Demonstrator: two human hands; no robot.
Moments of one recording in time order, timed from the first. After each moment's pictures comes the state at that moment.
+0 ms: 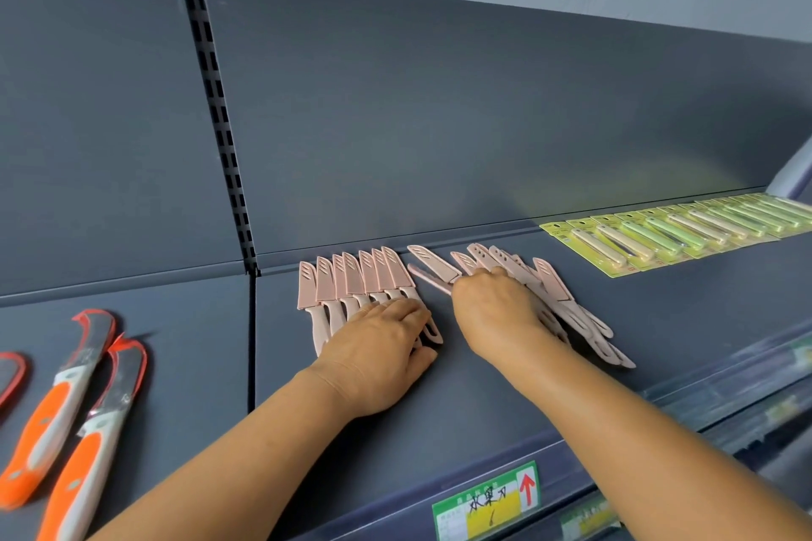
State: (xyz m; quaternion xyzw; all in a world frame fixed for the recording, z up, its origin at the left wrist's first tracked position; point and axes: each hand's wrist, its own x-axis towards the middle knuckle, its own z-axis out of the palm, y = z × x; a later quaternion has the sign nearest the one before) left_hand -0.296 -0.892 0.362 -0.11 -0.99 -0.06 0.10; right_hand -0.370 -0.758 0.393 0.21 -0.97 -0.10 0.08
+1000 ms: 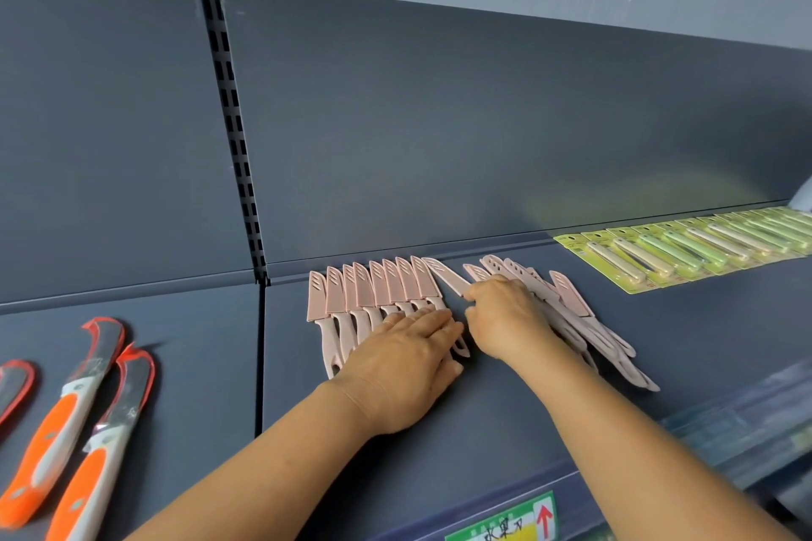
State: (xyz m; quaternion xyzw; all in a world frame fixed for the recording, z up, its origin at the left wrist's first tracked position) left_hand -0.303 -0.886 0.360 -0.14 -0.98 -0.07 0.08; right_hand -0.394 -0.759 0.388 0.17 -0.98 0.06 0.04
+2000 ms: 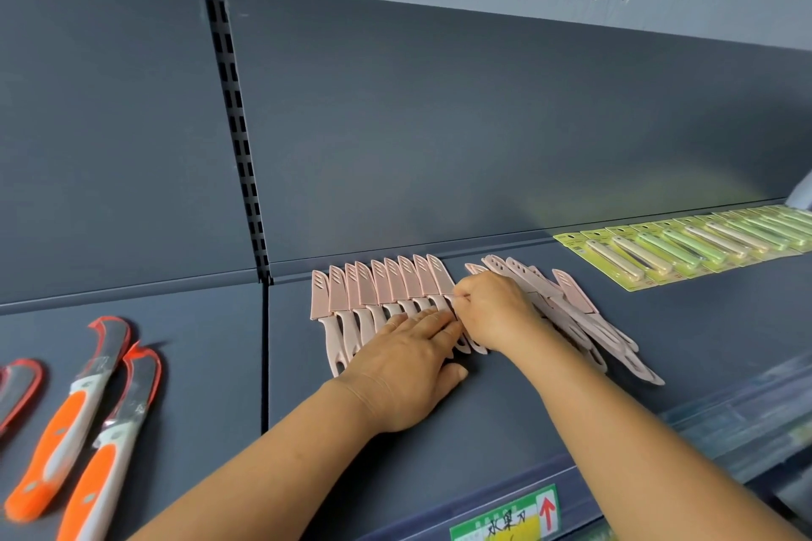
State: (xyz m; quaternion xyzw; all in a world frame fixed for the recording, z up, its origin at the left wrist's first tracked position) left_hand -0.303 -0.885 0.357 -0.14 -0.99 -0.06 0.06; right_hand -0.387 -0.768 0.398 0.17 -0.98 0.11 0.00
